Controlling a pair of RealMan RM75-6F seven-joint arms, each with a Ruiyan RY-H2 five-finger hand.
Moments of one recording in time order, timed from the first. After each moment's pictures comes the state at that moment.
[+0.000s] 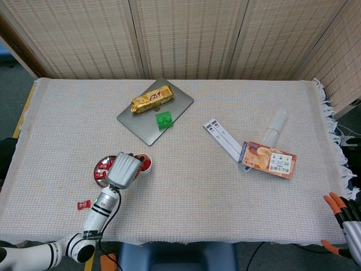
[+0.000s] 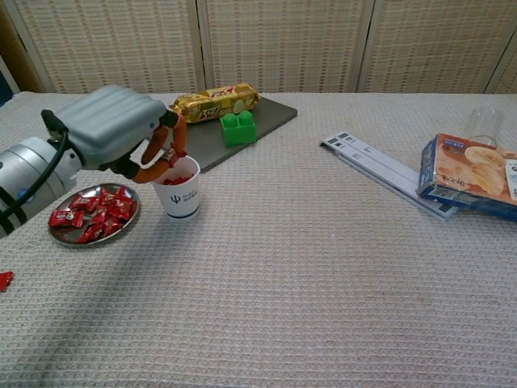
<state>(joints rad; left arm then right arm) -0.65 -1.69 -0.21 -1.42 1.36 1.17 0.71 -0.12 -0.91 -0.13 -1.71 -1.63 1.52 0.06</state>
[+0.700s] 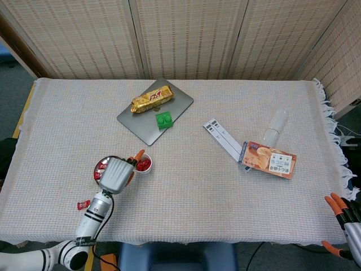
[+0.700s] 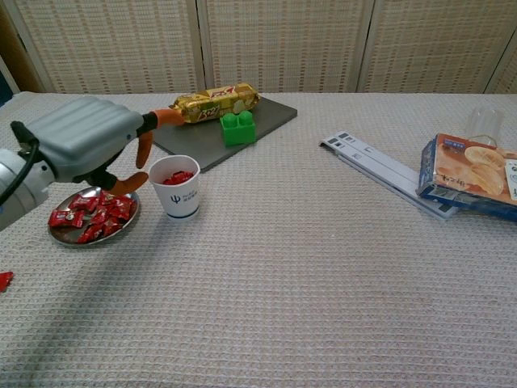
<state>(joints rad) -0.58 -1.61 -0.12 -1.52 1.35 1.25 0.69 -0.12 -0.91 -0.13 -1.70 -1.65 1.53 0.07</state>
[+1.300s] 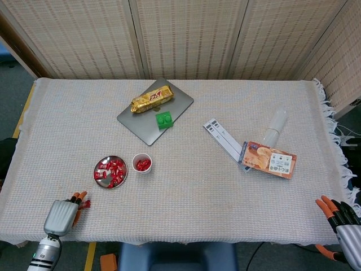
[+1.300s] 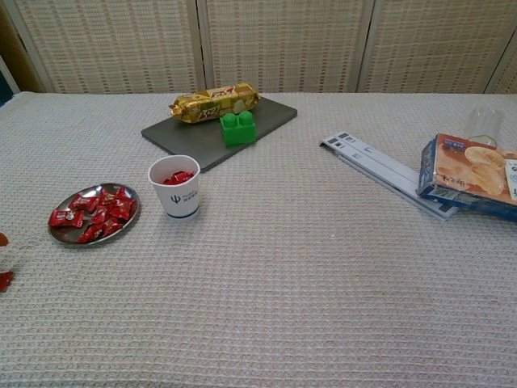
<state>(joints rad) -0.21 -1.52 0.16 -1.30 1.44 1.45 0.47 -0.12 -0.91 -0.15 -1.70 -1.72 1.53 0.06</state>
